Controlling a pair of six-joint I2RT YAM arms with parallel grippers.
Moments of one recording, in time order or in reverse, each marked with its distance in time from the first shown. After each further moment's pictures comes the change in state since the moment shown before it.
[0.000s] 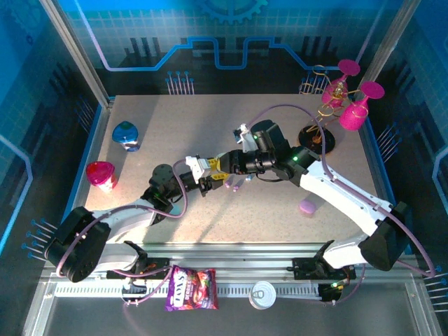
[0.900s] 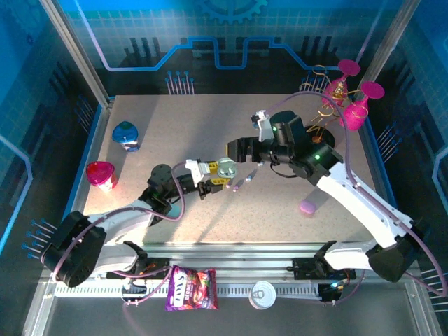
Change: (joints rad) left arm 0.000 -0.053 0.000 -0.055 0.097 0.047; right arm -0.068 -0.068 0.105 -0.111 0.184 -0.137
